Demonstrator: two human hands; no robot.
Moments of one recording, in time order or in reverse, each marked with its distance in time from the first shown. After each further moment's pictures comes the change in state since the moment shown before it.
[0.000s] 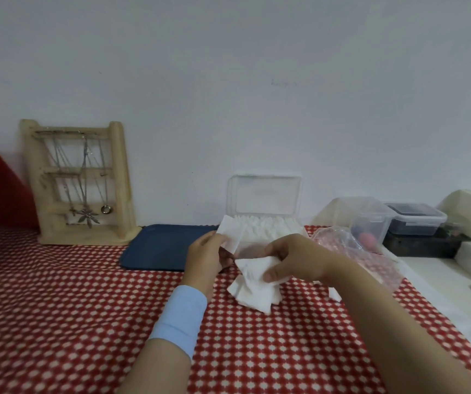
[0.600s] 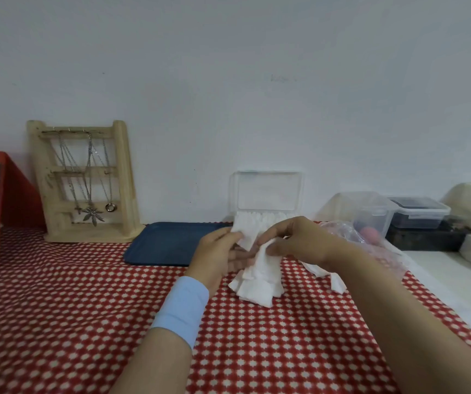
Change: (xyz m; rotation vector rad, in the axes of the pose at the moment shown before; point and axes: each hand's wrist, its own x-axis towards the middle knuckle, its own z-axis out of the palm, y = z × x) left_hand -0.012 0.005 0.004 -0.011 -0.204 -0.037; right_hand -0.004 -0.010 -0.004 0.113 0.143 -0.074
